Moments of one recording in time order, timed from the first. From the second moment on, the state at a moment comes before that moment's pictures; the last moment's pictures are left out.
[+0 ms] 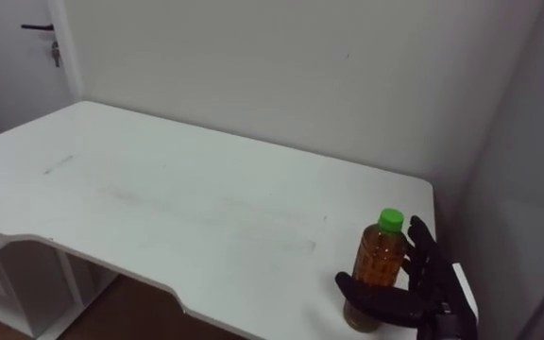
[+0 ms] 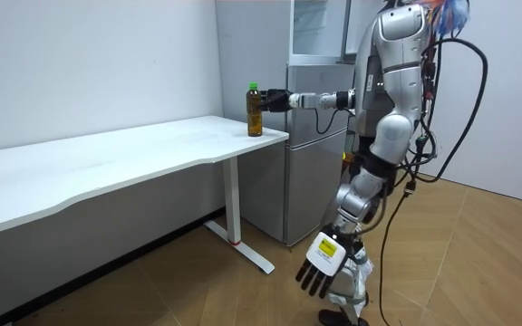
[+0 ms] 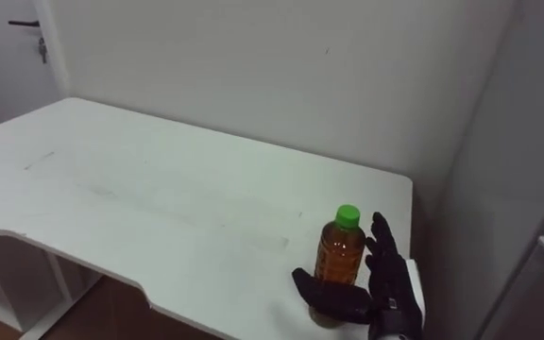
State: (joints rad) left arm 0.18 0.20 -0.16 1.00 0.14 0.06 0.17; right arm -0.16 -0.22 0.17 0.15 0.30 -0.04 -0.39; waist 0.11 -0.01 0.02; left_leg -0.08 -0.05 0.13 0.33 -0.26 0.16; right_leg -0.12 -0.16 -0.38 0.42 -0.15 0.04
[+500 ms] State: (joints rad) left arm 0.23 0.19 -0.17 1.00 0.09 0.06 0.18; right arm -0.16 -0.22 0.18 0.16 0.23 -0.04 -0.48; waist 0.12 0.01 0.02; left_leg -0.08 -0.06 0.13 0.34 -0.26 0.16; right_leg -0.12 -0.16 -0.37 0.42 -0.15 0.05
